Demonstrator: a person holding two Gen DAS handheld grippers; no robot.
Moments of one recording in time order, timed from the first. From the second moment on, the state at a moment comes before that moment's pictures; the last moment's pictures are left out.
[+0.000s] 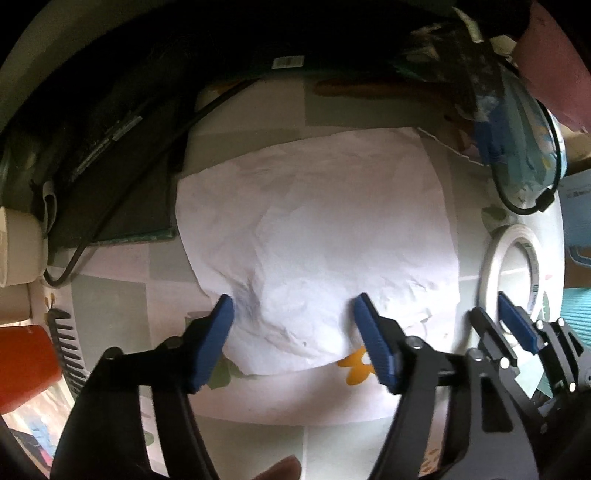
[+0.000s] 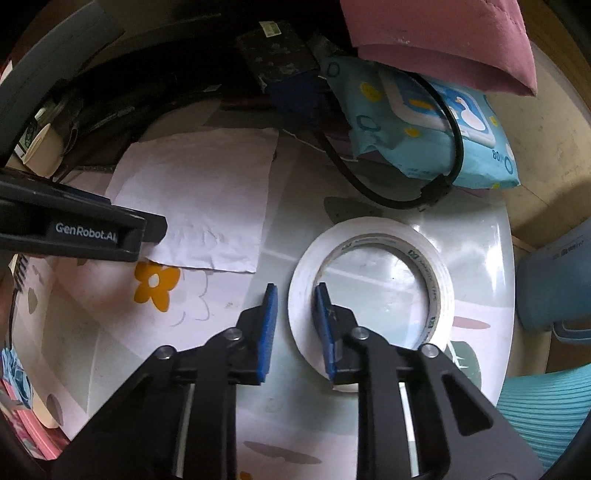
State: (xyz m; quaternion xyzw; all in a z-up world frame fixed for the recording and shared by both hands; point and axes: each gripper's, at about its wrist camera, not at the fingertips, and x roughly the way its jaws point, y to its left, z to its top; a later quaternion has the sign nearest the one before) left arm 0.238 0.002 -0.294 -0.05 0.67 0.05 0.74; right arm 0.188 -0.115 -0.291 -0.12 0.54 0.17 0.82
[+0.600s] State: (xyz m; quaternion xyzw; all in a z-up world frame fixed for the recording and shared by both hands) left arm 0.230 0.026 -0.281 -0.10 0.66 0.05 0.74; right arm 0.184 -0.139 -0.286 -0.08 0.55 0.16 0.82
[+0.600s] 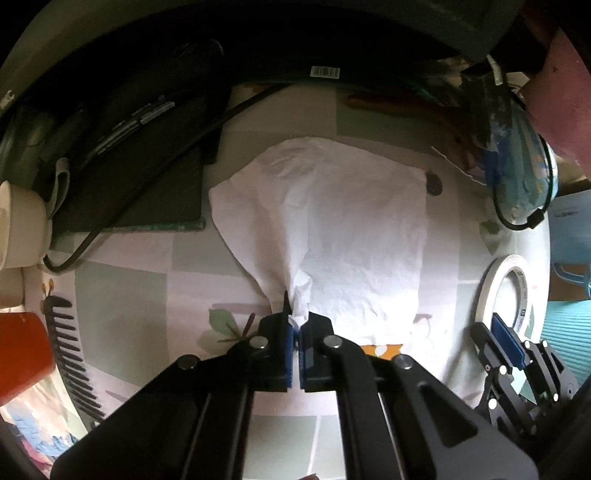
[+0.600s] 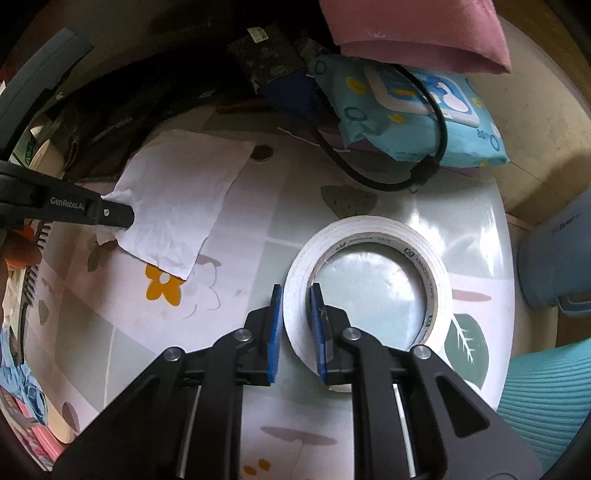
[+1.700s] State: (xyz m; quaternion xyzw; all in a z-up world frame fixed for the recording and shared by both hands) left arm 0.147 0.039 -0.123 -0.09 0.58 -0.08 0.81; right arm 0.075 -0.110 -0.115 -0.06 0.45 0.06 0.89
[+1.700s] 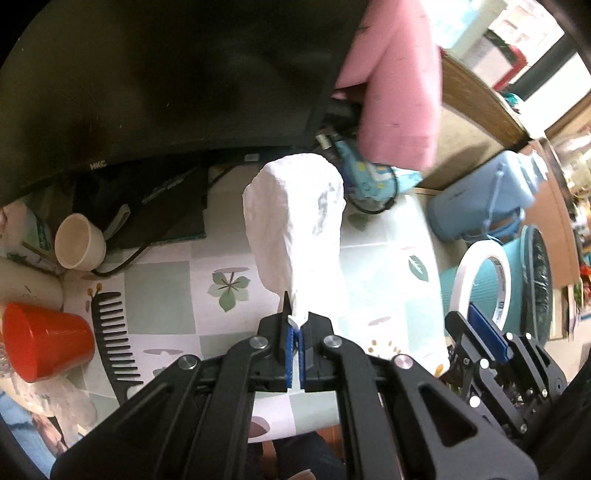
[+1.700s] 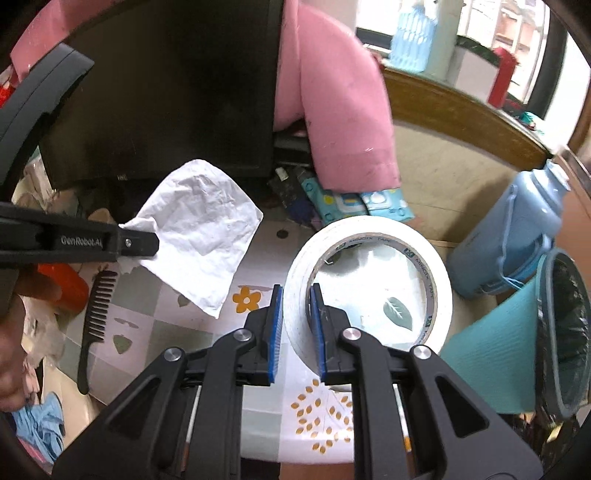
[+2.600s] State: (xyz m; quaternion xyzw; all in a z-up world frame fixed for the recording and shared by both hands) left arm 0.114 -0.167 -0.028 0.00 0.50 -0.19 0.85; right arm 0.037 -0.287 -0.027 -0.01 0.36 -0.03 0.93
